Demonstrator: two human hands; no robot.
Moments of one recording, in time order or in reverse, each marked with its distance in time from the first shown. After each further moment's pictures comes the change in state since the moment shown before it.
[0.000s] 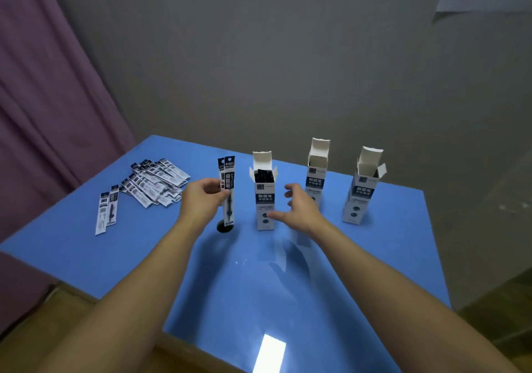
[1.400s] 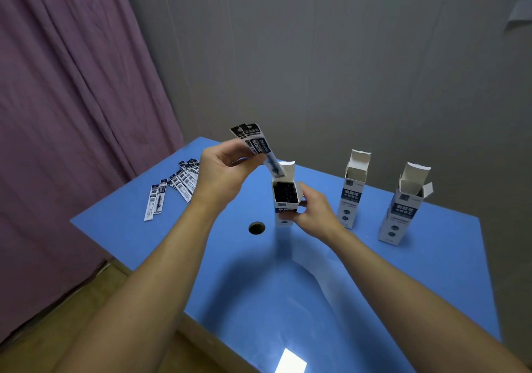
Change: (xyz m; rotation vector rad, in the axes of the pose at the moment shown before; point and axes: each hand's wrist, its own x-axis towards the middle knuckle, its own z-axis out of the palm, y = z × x) left_hand -0.053 0.097 -0.032 -0.230 0.014 0.509; right_hand -0.001 -0.040 0.012 0.206 -0.043 -0.450
